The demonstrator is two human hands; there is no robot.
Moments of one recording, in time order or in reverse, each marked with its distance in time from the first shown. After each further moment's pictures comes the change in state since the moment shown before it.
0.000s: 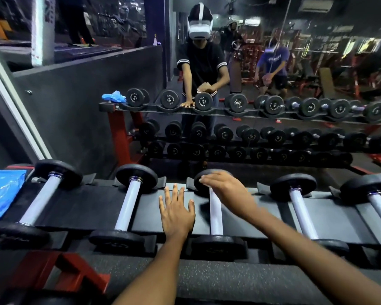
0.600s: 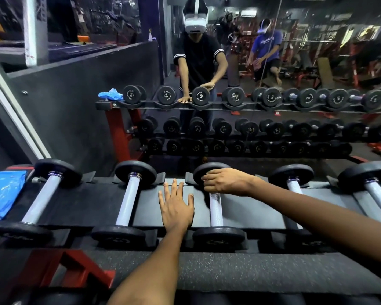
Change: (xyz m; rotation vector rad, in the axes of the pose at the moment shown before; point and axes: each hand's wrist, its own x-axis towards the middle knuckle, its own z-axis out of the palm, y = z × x) left_hand -0.002 0.000 -0.004 -0.015 -0.011 0.000; right_hand 0.016 0.053 0.001 -0.496 -0.417 -0.727
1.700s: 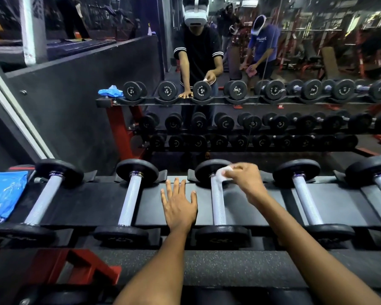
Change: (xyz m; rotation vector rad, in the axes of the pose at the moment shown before) left_hand 0.001 0.000 0.001 -0.058 0.022 -0.015; right_hand 0.009 -0.039 -0.020 1.385 0.617 1.763
